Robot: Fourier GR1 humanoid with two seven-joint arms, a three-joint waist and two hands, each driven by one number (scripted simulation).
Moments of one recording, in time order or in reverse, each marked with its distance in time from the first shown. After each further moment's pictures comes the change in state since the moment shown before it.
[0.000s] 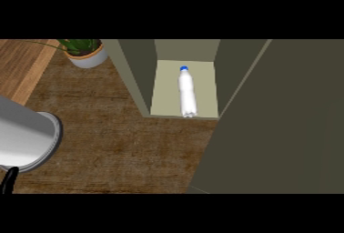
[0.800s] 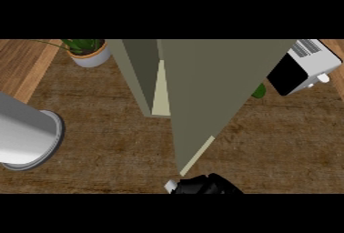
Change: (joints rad) left arm 0.178 0.064 0.246 0.013 0.203 -0.252 -0.057; right arm -0.482 0.269 0.100 0.212 -0.194 -0.239 0.277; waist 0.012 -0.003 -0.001
